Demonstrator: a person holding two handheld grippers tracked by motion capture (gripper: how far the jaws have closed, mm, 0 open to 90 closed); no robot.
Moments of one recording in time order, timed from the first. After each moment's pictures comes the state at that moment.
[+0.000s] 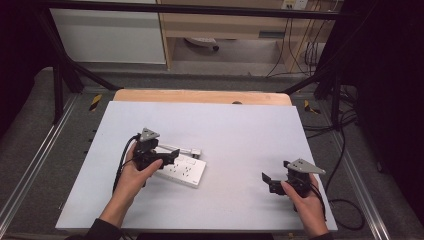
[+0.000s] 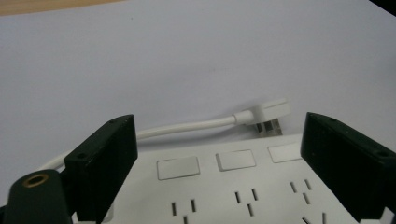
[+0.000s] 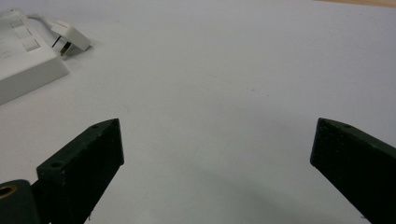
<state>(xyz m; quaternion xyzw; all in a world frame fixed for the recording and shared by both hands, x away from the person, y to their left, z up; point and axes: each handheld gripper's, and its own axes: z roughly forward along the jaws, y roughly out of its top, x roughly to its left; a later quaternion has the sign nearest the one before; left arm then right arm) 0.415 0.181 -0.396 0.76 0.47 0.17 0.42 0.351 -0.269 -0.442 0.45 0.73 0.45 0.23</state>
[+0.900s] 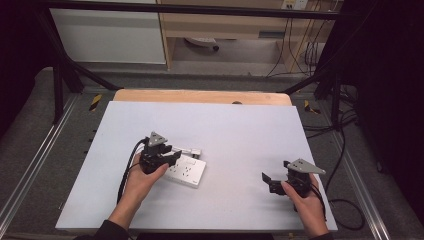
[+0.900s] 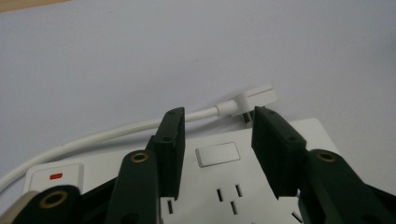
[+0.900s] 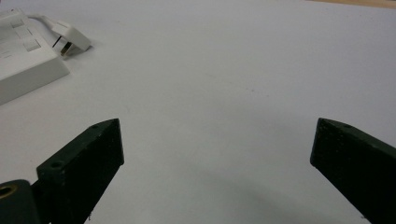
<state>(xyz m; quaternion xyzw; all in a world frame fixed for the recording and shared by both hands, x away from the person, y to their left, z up) 0.411 0.166 -0.407 0.78 0.44 0.18 0.41 0.351 -0.269 -0.442 0.45 0.73 0.45 0.23</state>
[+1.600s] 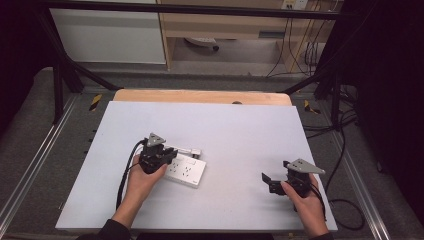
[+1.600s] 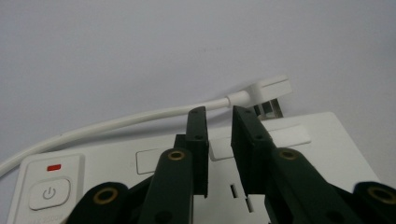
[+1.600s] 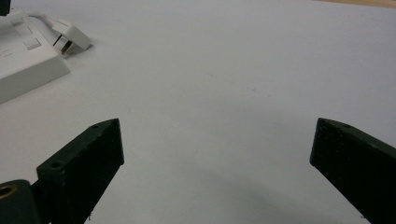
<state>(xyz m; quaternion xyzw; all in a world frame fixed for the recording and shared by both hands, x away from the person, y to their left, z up) 0.416 0.172 -0.419 0.78 0.45 0.17 0.41 0.351 -0.268 -0.442 0.45 0.74 0.45 0.23</state>
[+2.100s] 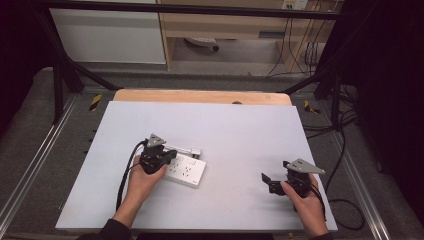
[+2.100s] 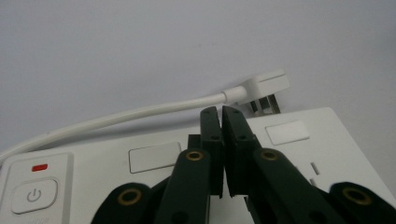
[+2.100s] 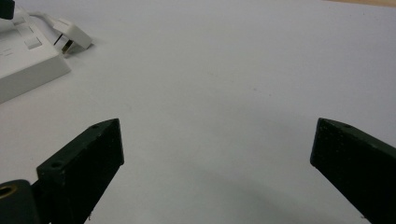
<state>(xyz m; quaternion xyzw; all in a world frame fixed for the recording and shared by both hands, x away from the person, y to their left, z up) 0.418 0.172 -0.424 0.78 0.45 0.15 0.41 0.351 -0.268 -0.442 0.45 0.74 0.45 0.23</state>
